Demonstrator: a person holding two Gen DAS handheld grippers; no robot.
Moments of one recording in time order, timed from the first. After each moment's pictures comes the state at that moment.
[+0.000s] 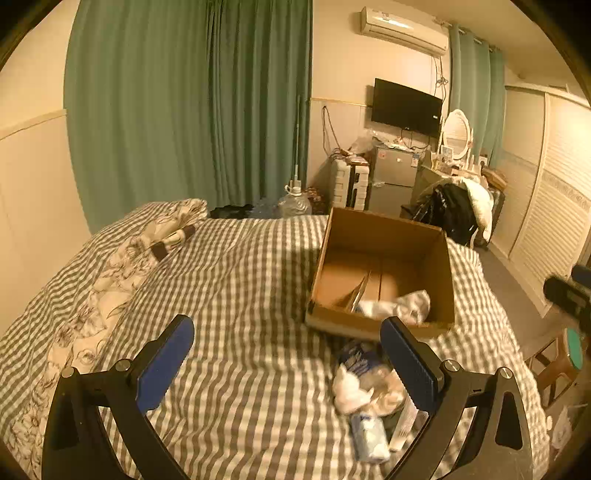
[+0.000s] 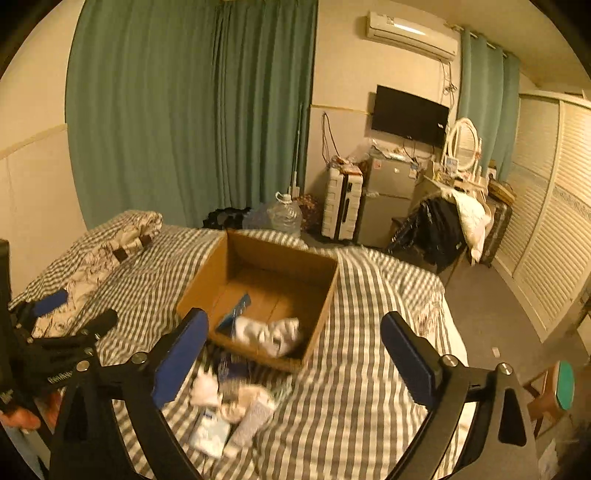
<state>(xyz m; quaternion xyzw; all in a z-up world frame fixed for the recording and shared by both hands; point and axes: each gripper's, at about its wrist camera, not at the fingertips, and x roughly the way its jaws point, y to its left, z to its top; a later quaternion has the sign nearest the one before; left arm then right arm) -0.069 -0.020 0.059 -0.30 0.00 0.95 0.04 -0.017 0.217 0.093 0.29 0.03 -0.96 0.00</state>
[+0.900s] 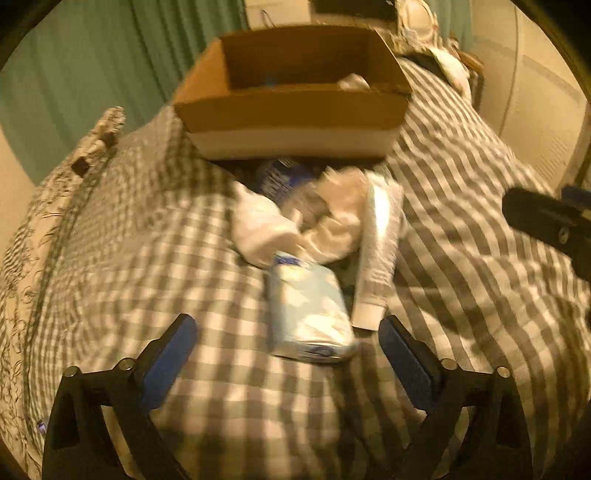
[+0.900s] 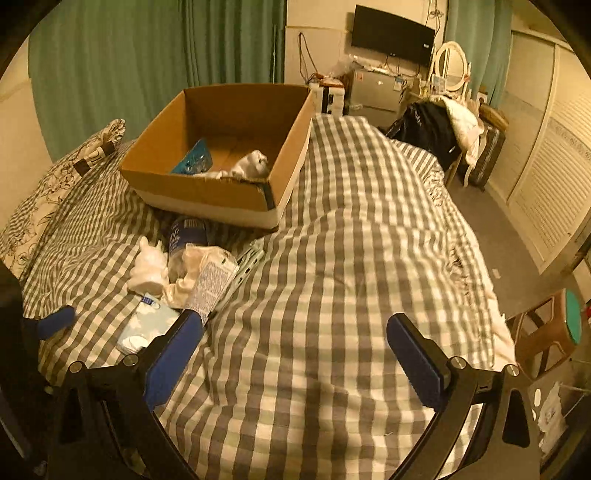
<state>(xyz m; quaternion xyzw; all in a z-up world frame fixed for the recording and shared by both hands) -0.043 0.098 -0.114 -0.47 0.12 0.87 0.09 -0.001 0.262 -0.073 0.42 0.00 -0.91 -0.03</state>
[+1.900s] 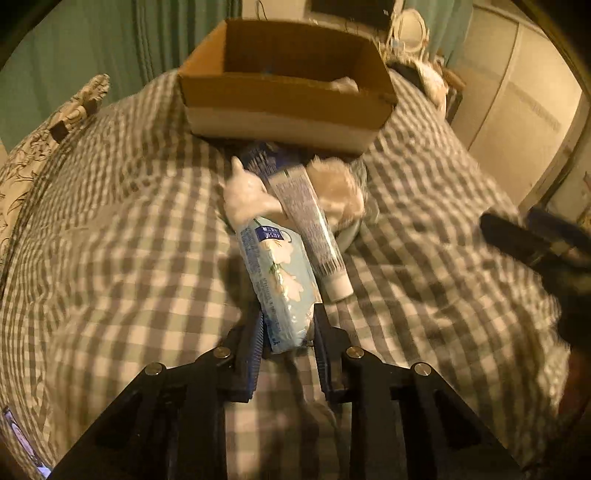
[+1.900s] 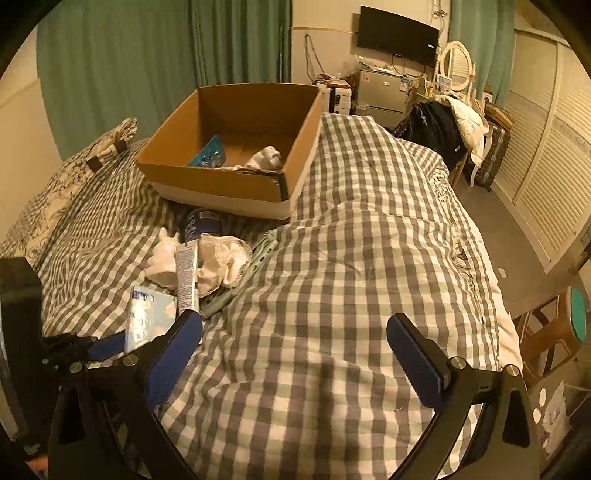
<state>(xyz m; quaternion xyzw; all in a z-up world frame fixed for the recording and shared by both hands) -0.017 0.054 -0.097 -0.48 0.03 0.86 0.16 0.020 0.250 -0.068 0.42 0.00 -0.91 -0.02</state>
